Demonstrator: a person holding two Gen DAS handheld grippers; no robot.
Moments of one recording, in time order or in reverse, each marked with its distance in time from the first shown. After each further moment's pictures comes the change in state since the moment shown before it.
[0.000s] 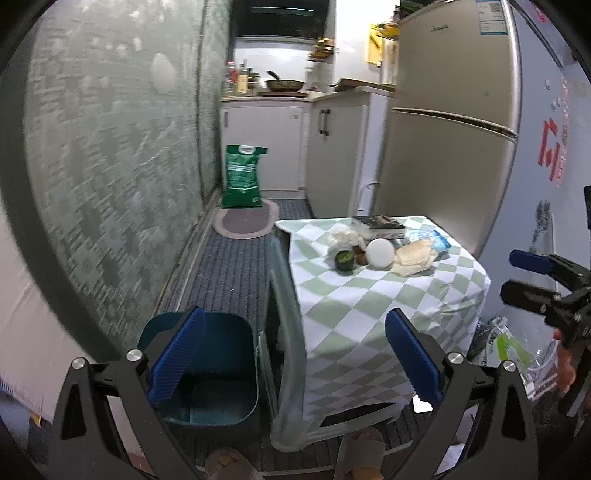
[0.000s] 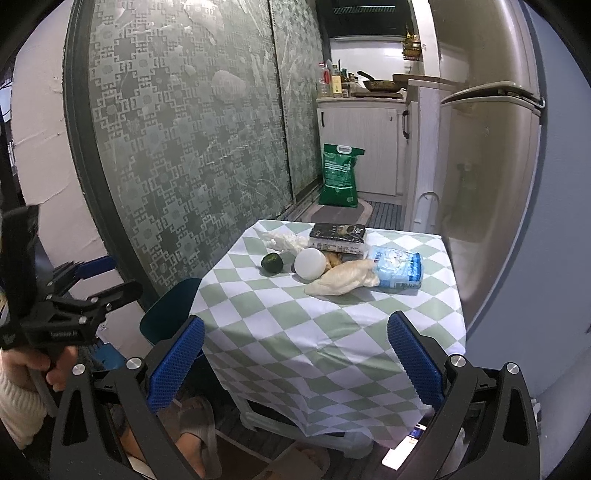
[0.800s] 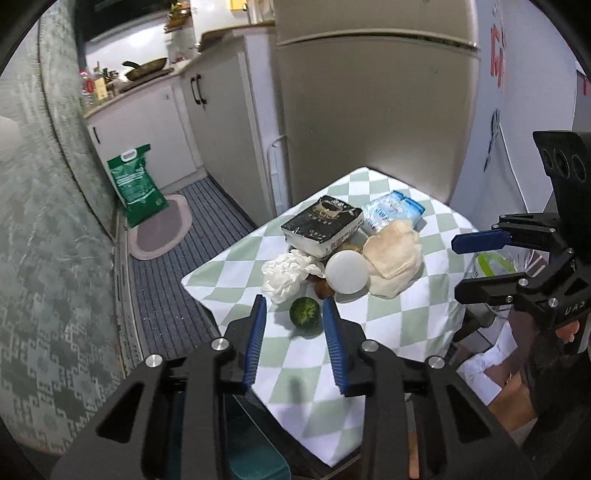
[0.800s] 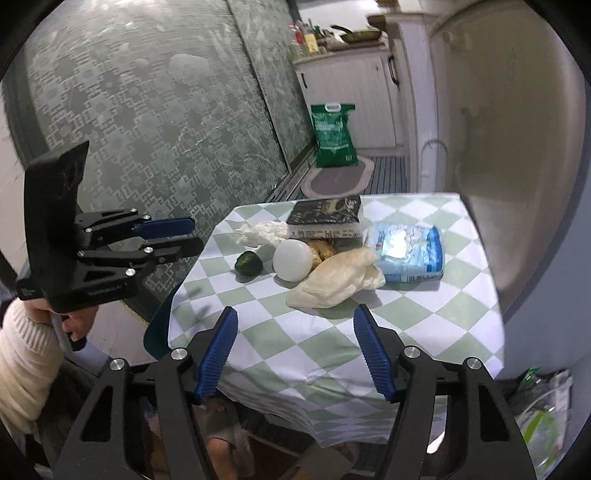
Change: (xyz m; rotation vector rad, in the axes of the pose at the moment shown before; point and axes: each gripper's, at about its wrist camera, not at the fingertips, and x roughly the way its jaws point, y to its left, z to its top) left arm 0.129 -0.030 0.073 0.422 0.216 -0.295; right arm 0.074 -0.045 0.017 0.221 0.156 0.073
